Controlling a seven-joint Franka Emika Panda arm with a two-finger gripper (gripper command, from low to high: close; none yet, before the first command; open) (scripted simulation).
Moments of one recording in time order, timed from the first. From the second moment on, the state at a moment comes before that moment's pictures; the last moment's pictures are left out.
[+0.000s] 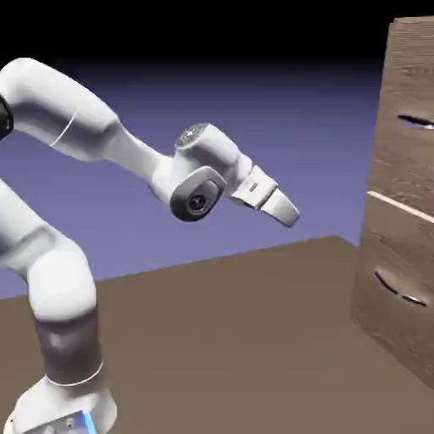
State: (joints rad) arm 0.06 -0.57 -0.04 -2.79 0.01 3.06 0.76
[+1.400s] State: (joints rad) arm 1.58 -0.55 -1.42 -2.11 0.28 3.69 1.54
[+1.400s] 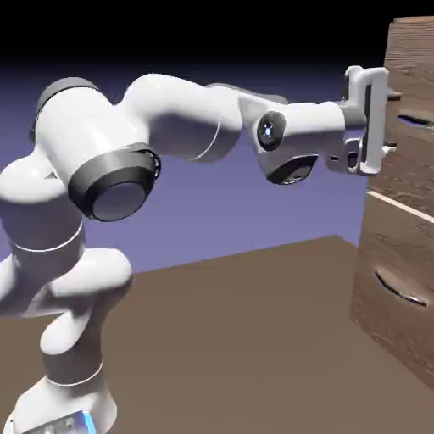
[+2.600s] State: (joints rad) arm 1.06 -0.70 -0.92 -2.47 0.41 3.75 1.46
